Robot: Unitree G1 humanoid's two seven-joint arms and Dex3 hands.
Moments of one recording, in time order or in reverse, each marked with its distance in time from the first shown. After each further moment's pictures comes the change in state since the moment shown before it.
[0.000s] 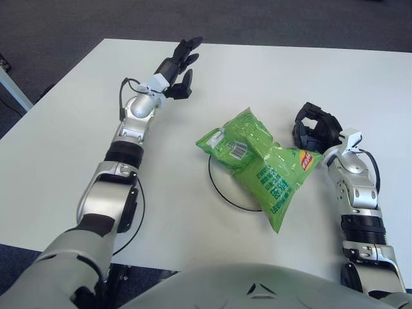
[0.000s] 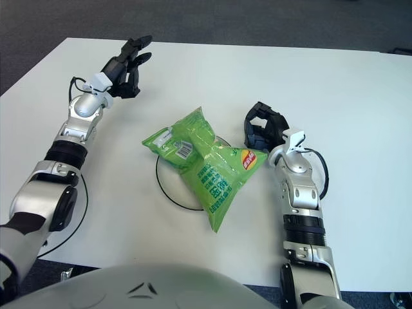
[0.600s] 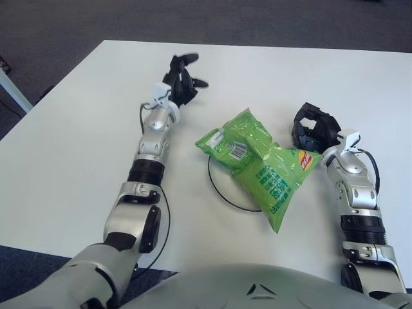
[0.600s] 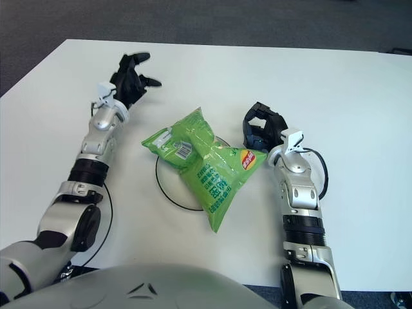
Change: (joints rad) left arm 0.168 -0.208 0.123 -0.151 -0.131 0.294 0.208; right arm -0.001 -0.003 0.016 -0.003 -0.009 0.000 -0.010
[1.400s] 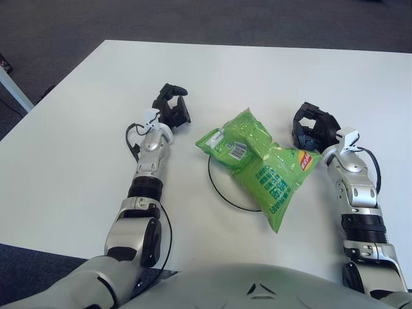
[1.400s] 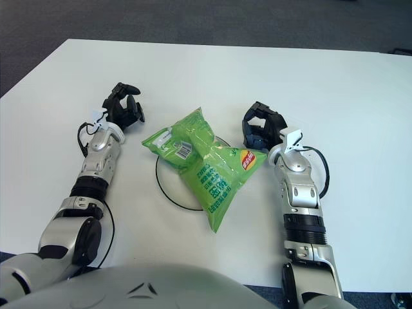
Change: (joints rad) left arm 0.088 -0.016 0.064 0.065 -0.032 -0.121 0.000; right arm -0.006 -0.013 0.006 0.004 -0.027 0.002 -0.010
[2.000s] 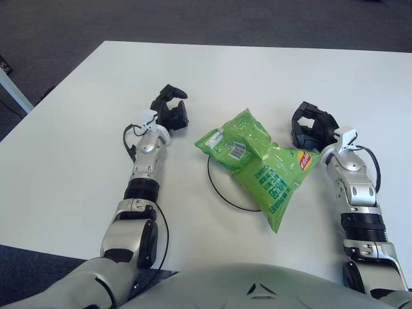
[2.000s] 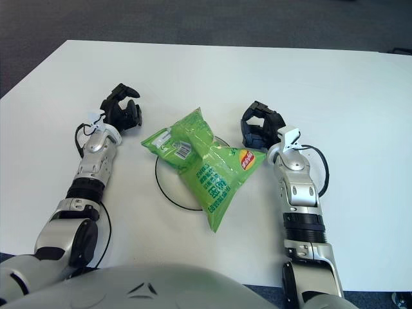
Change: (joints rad) left arm 0.052 0.027 -0.010 -0.040 -0.022 0.027 -0.099; right arm -0.008 -0.007 0.010 0.001 -0.013 0.010 -0.008
